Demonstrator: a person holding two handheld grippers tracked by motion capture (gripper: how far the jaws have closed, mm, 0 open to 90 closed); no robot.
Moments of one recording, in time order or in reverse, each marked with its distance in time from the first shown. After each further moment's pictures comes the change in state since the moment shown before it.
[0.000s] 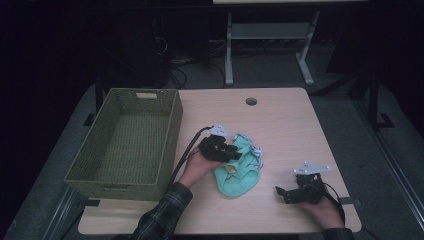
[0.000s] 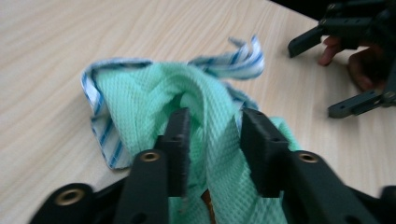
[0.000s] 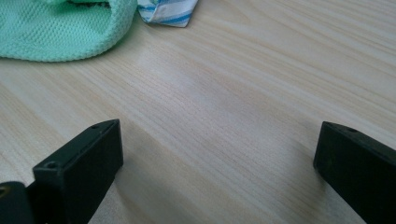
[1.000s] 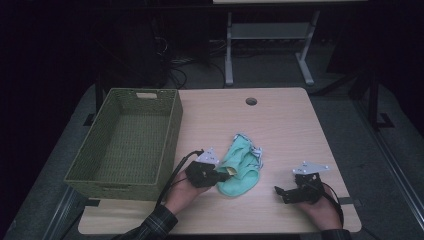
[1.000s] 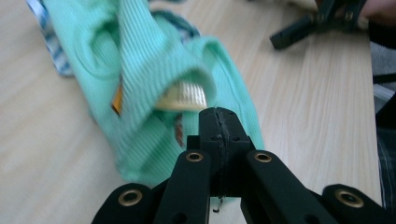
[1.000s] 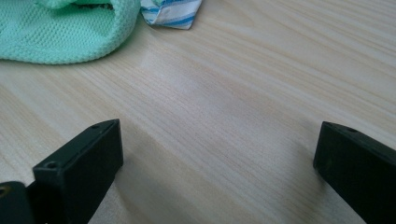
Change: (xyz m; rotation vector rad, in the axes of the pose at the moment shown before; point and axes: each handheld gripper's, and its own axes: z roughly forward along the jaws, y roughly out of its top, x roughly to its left) left arm -0.058 -0.053 -0.034 0.098 0.023 0.025; right arm 0.002 0.002 0.002 -0.003 0.000 -0.008
